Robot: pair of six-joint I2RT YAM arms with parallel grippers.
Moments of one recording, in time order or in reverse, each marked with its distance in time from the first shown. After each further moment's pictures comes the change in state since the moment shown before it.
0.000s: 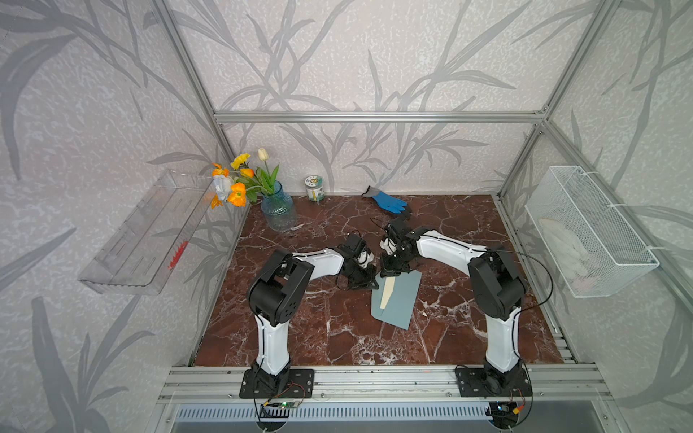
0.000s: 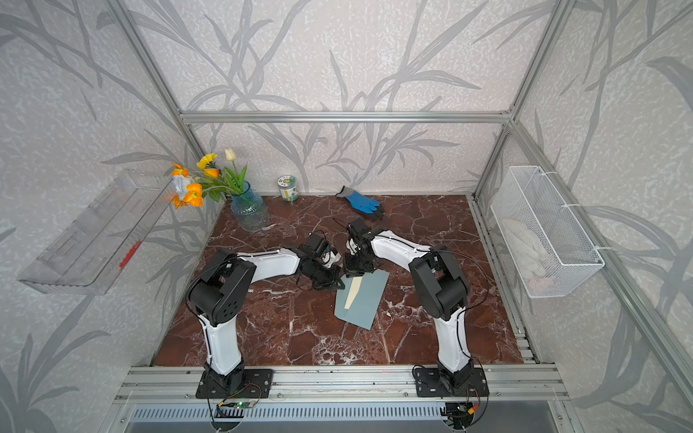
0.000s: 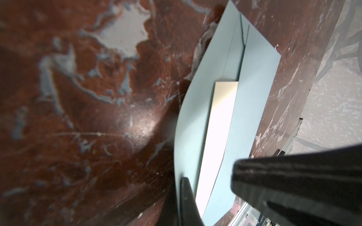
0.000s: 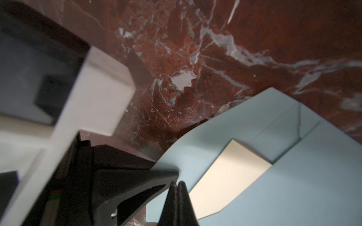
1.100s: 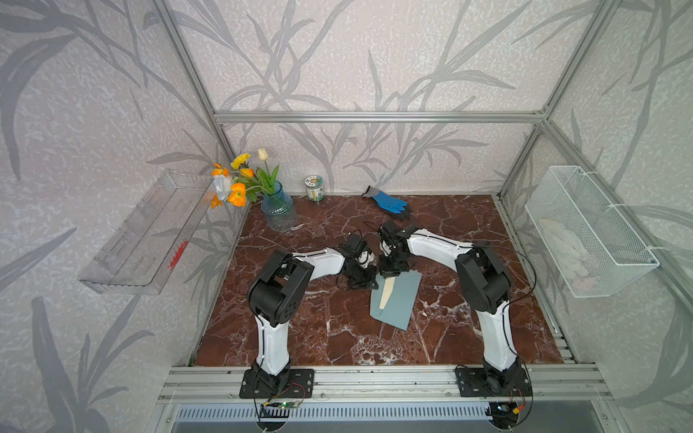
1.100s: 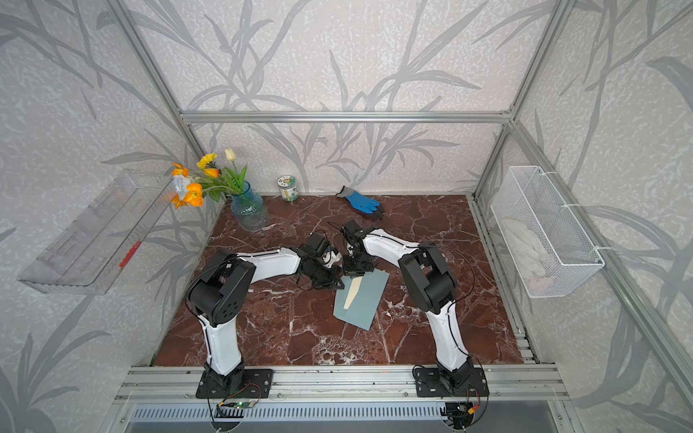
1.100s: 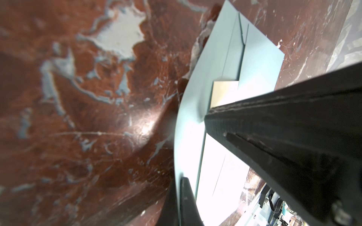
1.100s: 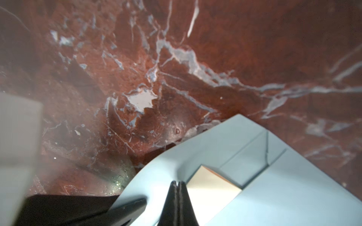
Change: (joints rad) left arm 0.003 -0.001 0.016 -0.030 -0.057 0.038; right arm 0.029 0.099 0.111 -0.108 0.156 -0.027
